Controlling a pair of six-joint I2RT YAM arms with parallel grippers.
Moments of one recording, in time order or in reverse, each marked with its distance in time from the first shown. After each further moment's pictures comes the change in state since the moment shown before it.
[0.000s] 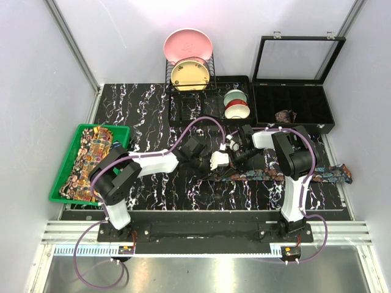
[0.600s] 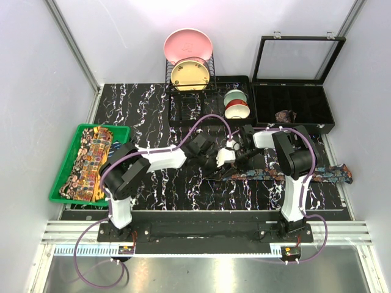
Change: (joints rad) left arm -0.023 0.105 0.136 -0.079 0.021 -0.048; right arm -0.010 0.005 0.000 0.009 -0.014 -0.011
